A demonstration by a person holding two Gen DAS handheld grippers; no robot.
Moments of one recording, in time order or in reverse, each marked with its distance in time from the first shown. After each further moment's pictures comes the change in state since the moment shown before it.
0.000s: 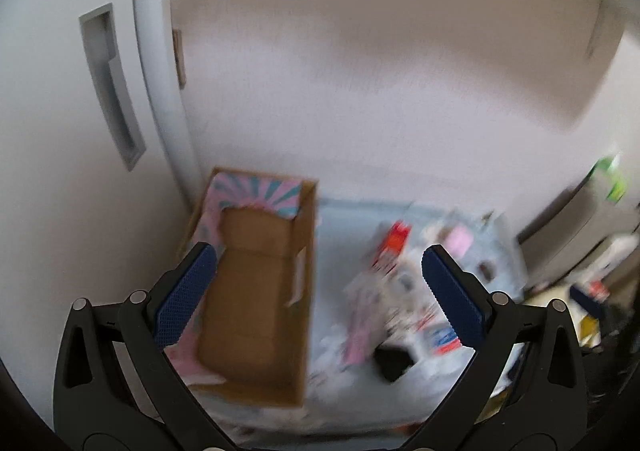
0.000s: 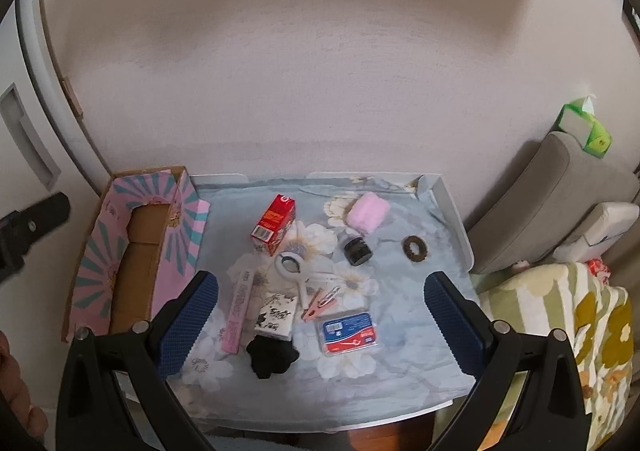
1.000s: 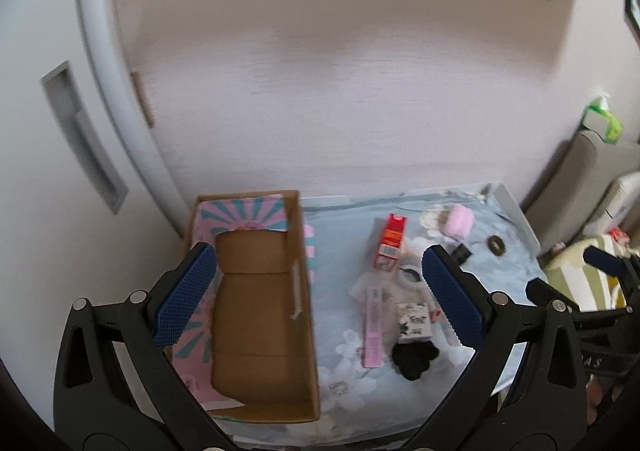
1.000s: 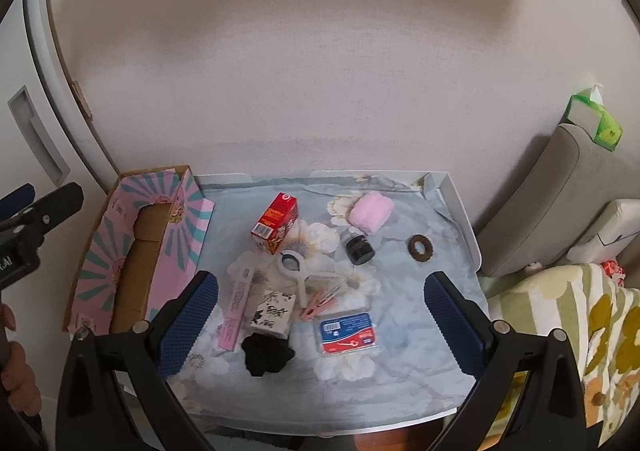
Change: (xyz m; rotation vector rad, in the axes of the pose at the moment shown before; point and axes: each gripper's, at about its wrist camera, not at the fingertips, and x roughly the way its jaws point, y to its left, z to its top) left arm 0.010 -0.038 -0.011 0.259 0.006 0.019; right arm 0.003 -0.032 -0.016 0.019 -0.035 0.073
